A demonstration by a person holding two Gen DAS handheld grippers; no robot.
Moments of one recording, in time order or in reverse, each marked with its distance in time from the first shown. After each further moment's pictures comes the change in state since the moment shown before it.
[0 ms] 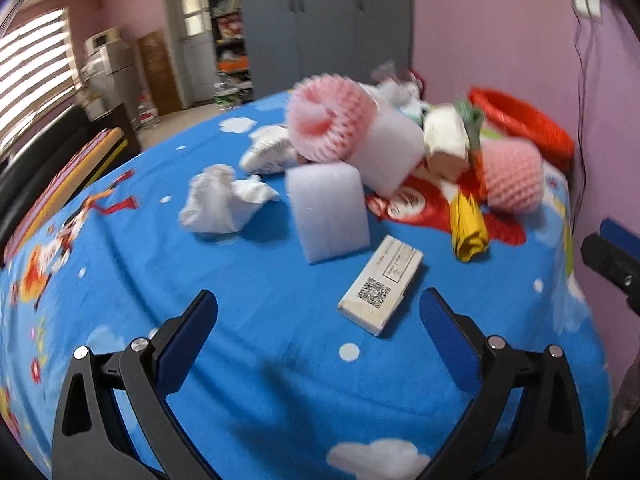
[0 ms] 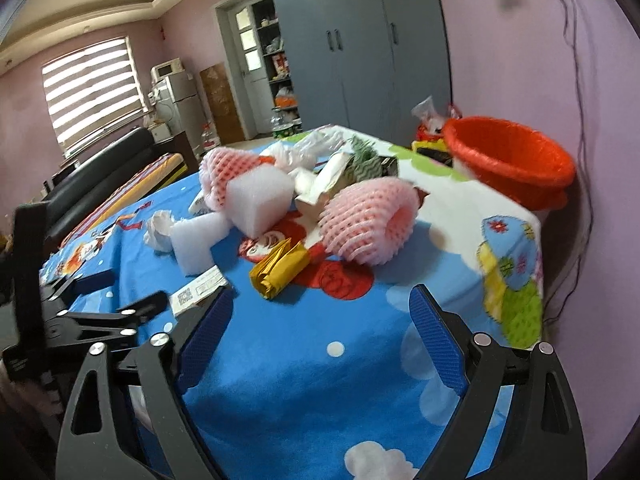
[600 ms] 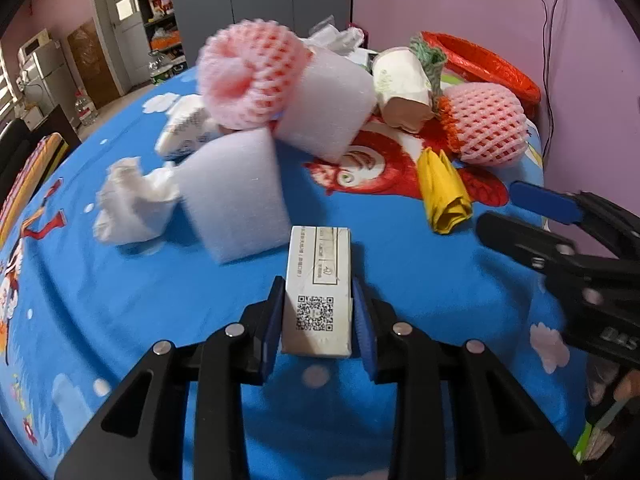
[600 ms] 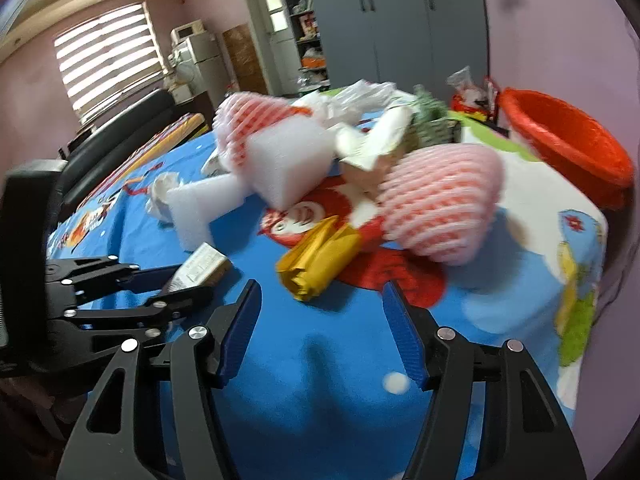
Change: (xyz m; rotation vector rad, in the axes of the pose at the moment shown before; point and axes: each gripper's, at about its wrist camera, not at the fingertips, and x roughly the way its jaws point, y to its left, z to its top) left arm 0.041 -0.005 0.008 0.115 0.140 -0.176; right arm 0.071 0.027 0.010 -0.057 0.148 0.086
